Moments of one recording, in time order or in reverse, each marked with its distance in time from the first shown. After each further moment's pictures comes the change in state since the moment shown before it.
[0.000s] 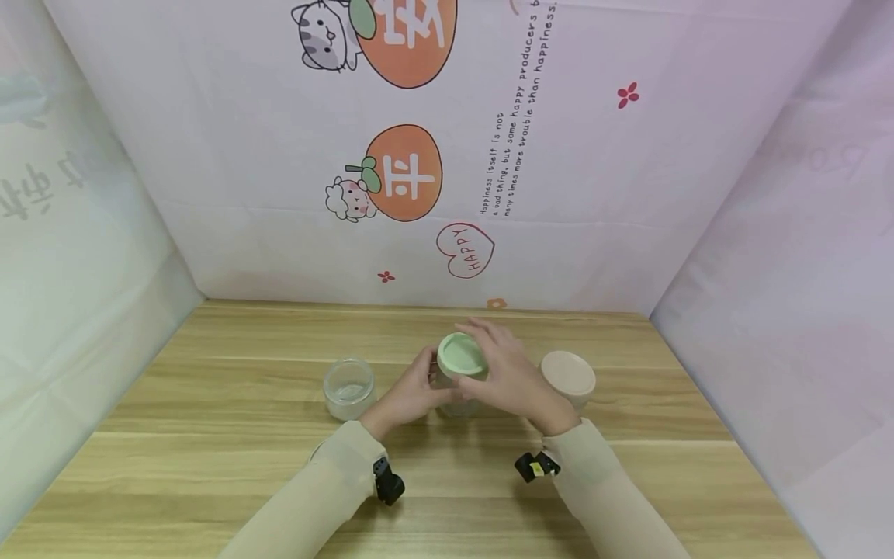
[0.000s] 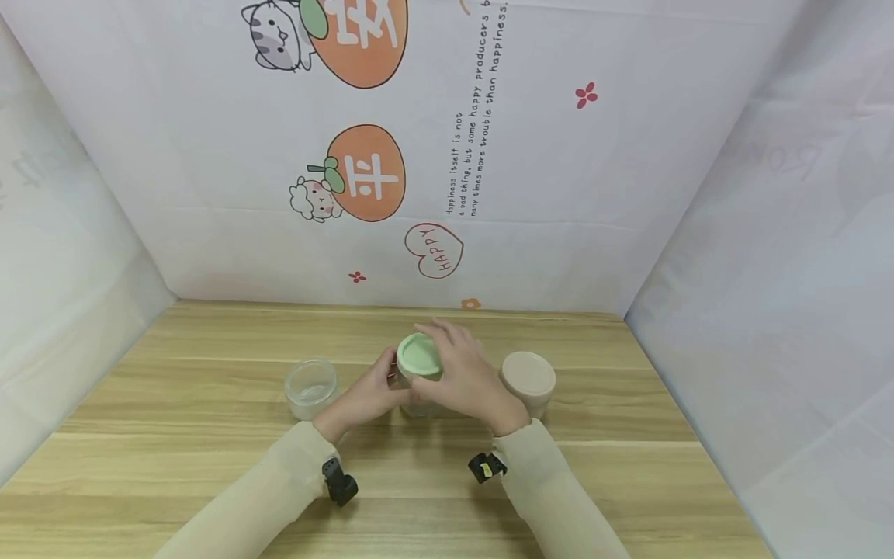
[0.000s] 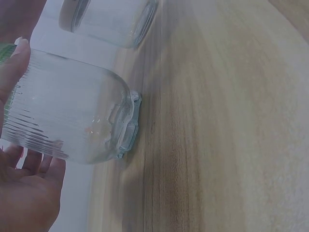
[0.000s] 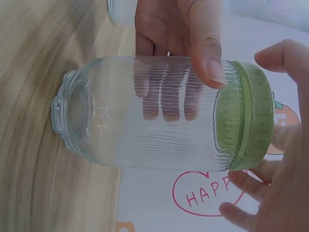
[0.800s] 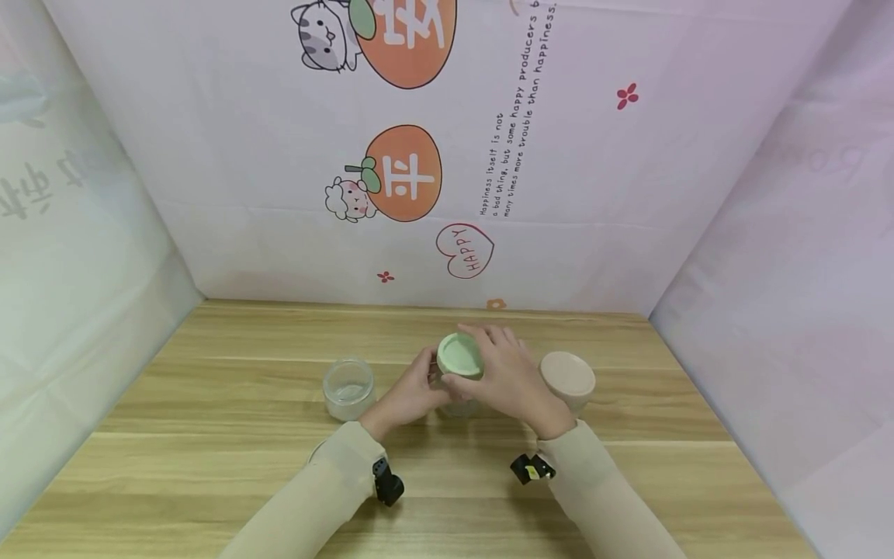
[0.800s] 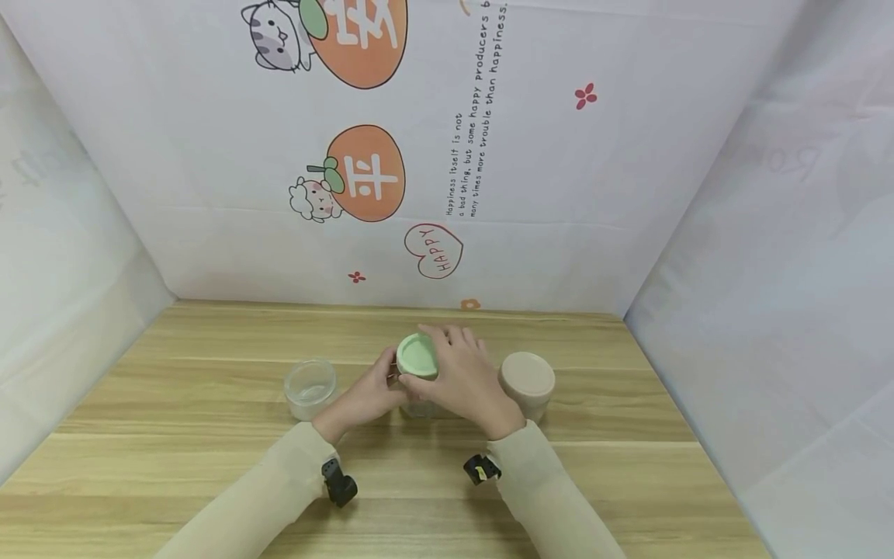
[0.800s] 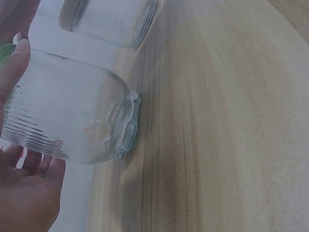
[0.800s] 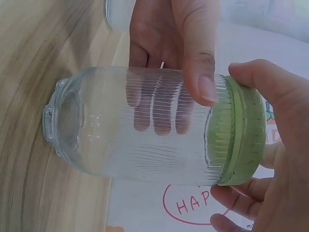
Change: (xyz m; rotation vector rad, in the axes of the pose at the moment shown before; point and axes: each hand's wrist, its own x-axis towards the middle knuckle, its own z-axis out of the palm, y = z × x) left_hand -0.007 0.017 -0.003 -0.059 -0.039 0.020; right_hand 0.000 -0.008 0.001 -0.178 0.030 0.077
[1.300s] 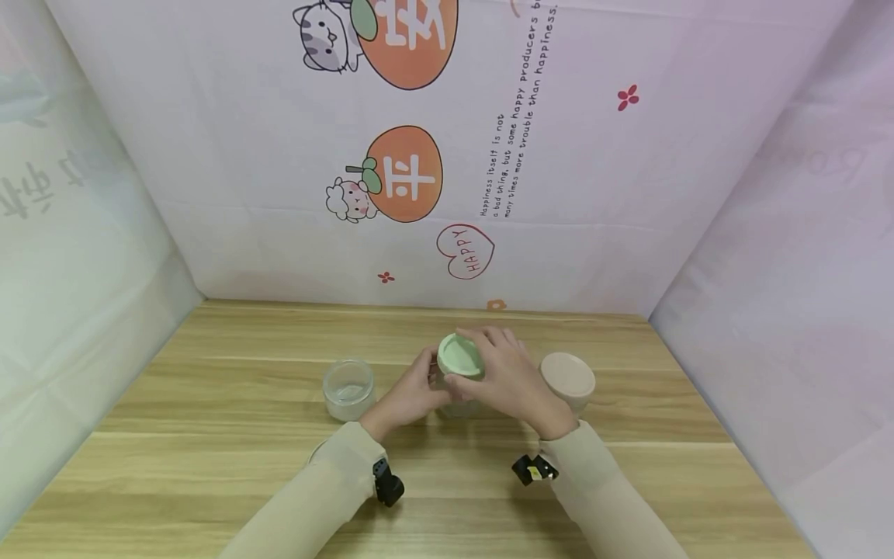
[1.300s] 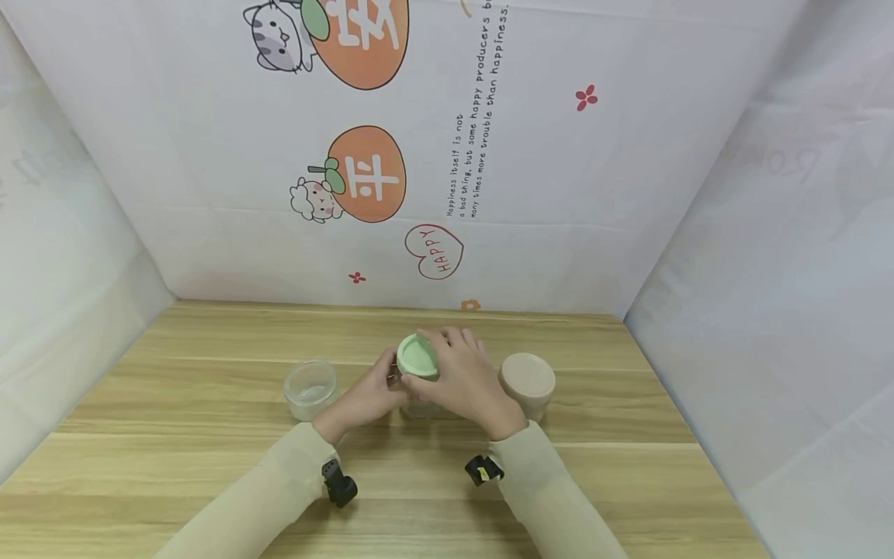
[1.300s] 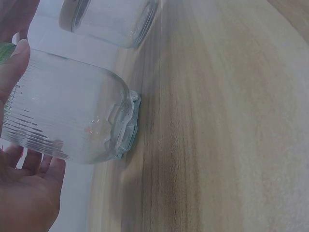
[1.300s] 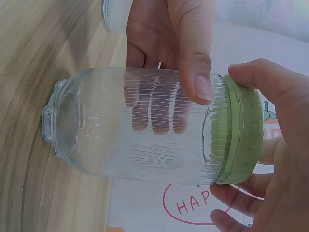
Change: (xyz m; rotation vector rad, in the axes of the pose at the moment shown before) left_hand 0.004 -0.012 0.002 0.054 0.034 -0.014; right_hand -0.001 0.002 -0.001 0.020 -0.018 -0.018
